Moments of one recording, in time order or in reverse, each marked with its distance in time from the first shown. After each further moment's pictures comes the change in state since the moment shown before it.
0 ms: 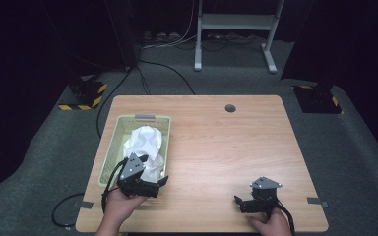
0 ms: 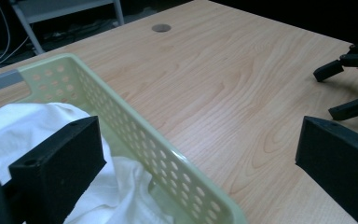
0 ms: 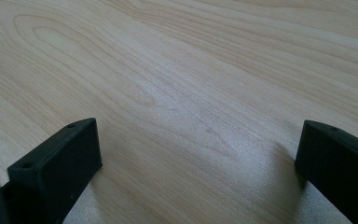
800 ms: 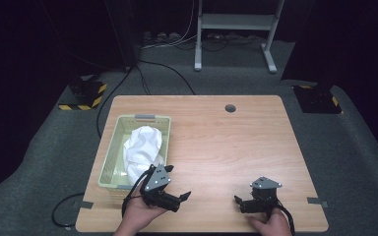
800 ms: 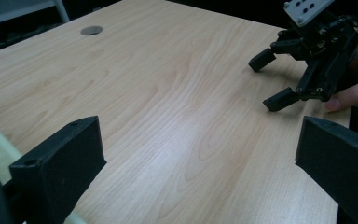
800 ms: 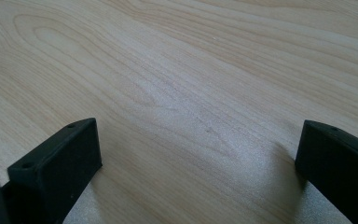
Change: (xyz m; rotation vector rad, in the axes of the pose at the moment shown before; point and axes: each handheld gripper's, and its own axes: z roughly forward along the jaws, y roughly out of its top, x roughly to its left) left arm -0.052 0.002 0.028 0.011 -0.164 0.093; right arm 0.000 0.000 0.000 0.000 0.000 0.000
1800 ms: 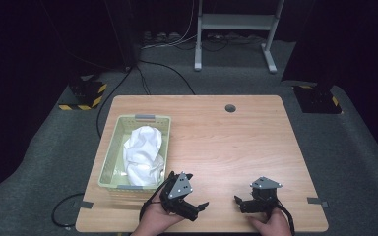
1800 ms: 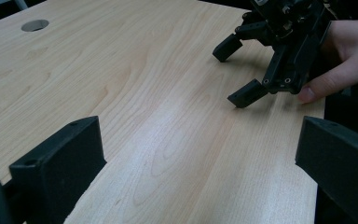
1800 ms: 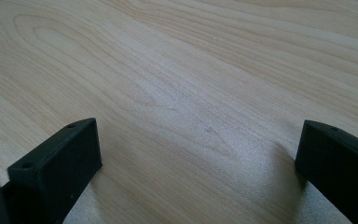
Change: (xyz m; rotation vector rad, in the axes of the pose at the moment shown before) left arm -0.038 0.001 0.045 0.050 -0.099 0.062; right arm 0.000 0.000 0.000 0.000 0.001 0.001
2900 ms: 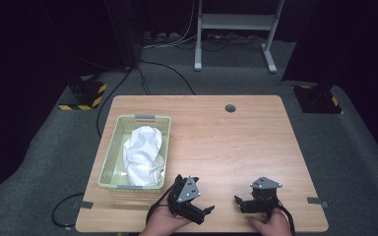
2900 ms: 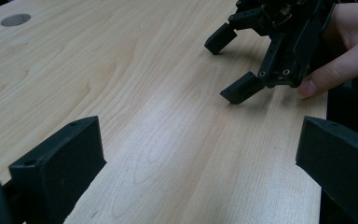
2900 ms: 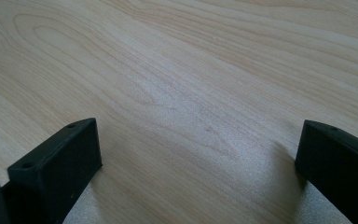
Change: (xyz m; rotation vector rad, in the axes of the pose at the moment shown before) left arm -0.013 -0.005 0.023 0.013 -0.008 0.027; right arm 0.000 0.000 0.000 0.000 0.000 0.000
